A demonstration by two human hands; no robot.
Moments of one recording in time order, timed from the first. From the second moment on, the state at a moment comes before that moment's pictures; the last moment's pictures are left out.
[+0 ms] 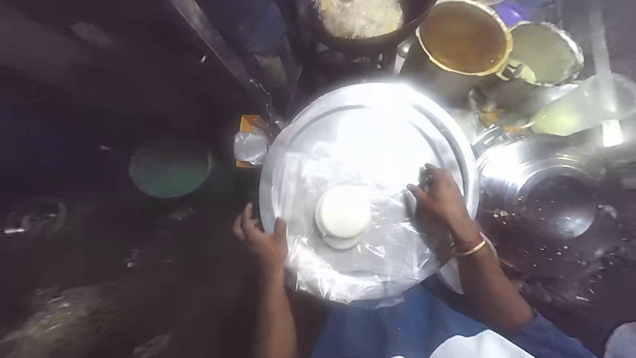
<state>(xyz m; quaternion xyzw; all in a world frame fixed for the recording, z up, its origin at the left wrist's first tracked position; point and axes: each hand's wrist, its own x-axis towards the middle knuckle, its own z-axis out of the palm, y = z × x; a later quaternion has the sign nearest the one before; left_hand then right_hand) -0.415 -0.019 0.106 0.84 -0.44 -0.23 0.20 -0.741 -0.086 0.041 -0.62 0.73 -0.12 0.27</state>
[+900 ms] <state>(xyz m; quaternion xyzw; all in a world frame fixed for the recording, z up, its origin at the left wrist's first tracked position) -0.404 0.026 0.059 0.63 -0.47 -0.43 0.43 -0.646 0.001 0.046 -0.82 0.47 -0.23 0.23</state>
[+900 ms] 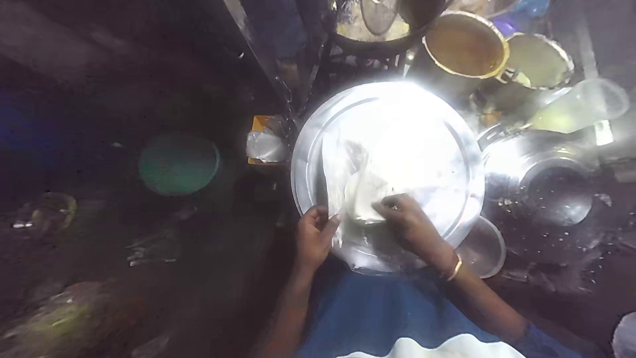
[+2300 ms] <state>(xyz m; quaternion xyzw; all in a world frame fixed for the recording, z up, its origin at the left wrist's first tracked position) -0.461 -0.019 0.003 0.47 -0.71 -0.36 0.39 -0.621 -0.153 0.056 -0.63 0.48 -0.16 0.59</state>
